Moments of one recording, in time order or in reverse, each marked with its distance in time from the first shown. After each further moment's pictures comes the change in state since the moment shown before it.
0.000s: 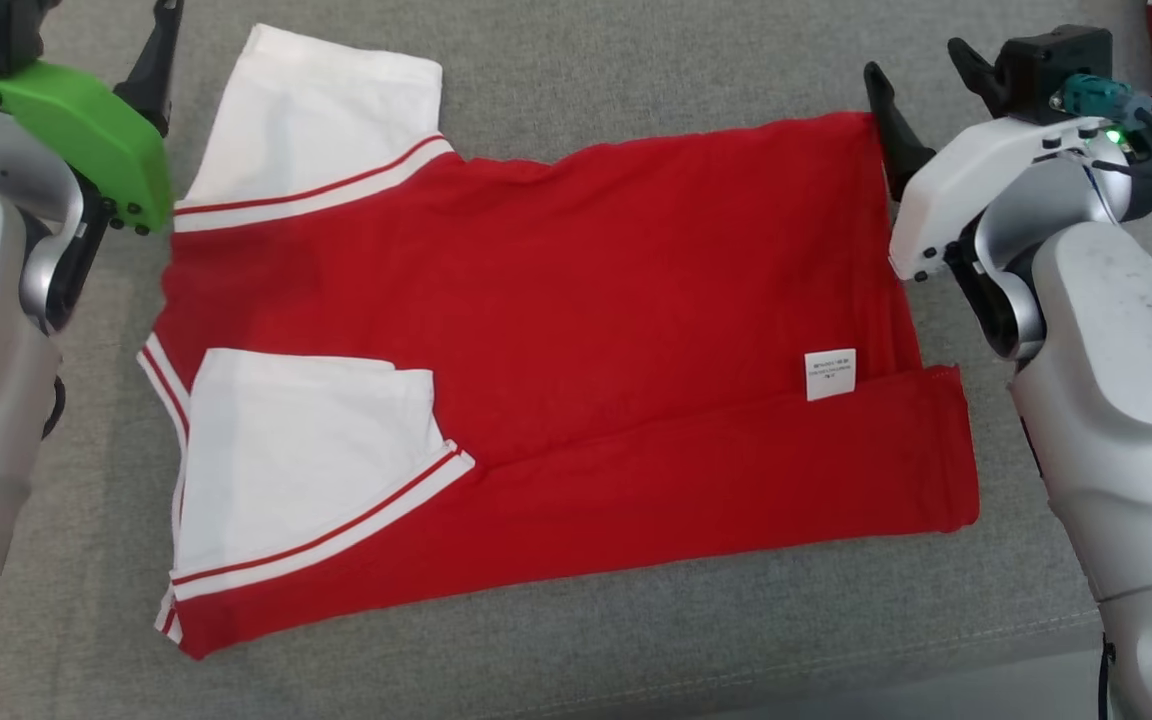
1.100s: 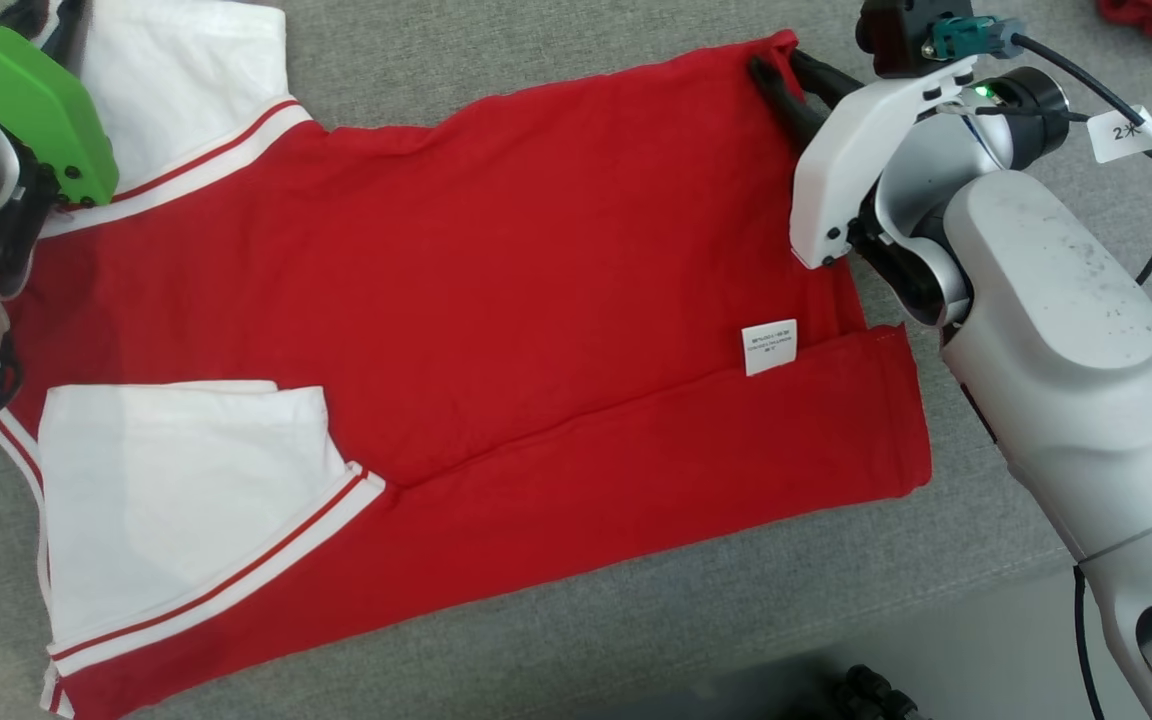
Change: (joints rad) left arm -0.210 0.033 -0.323 0.348 -0.407 -0.001 0.014; right arm -0.155 -0.012 0.312 0.063 0.278 0.000 0.098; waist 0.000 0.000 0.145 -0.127
